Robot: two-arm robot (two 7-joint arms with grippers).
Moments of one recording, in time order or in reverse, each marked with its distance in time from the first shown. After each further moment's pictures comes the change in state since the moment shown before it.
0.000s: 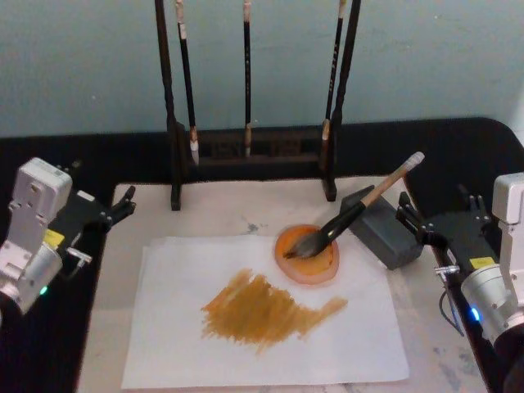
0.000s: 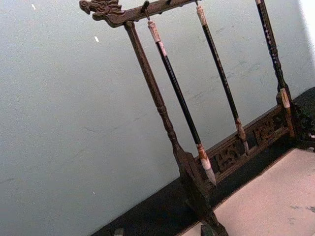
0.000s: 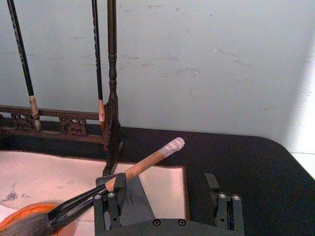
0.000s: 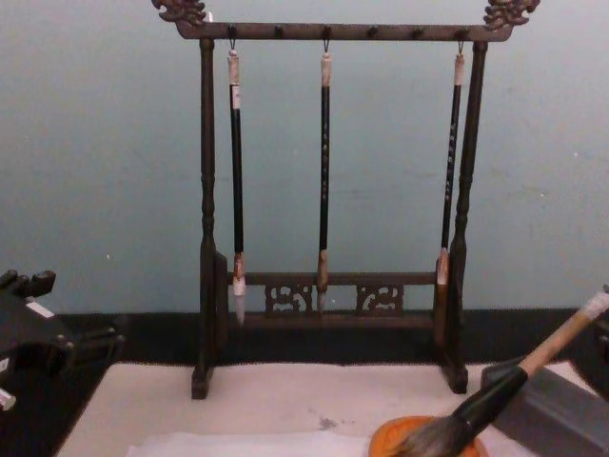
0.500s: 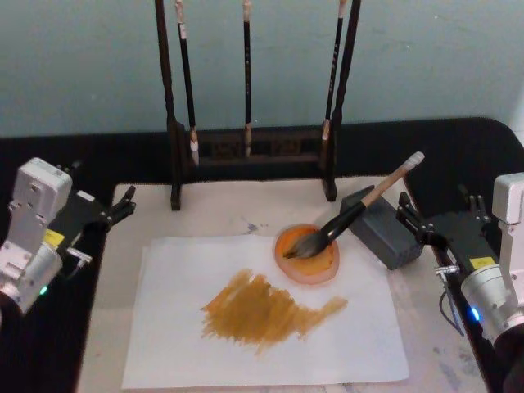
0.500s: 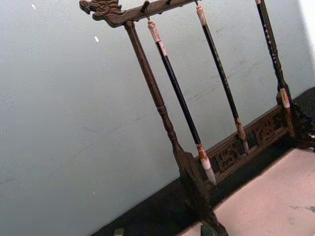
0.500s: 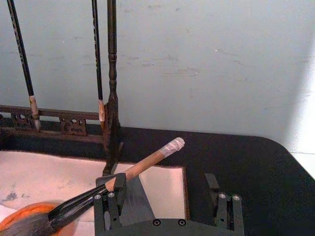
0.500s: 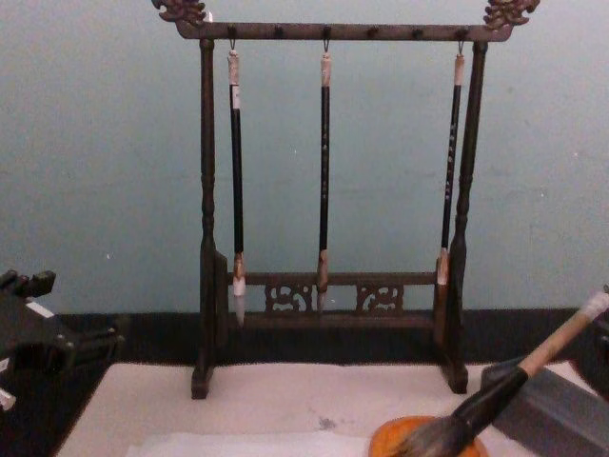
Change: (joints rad) left arm 0.000 0.000 0.000 0.000 0.000 0.000 0.000; right arm 0.000 0.000 0.000 0.000 0.000 0.000 0.000
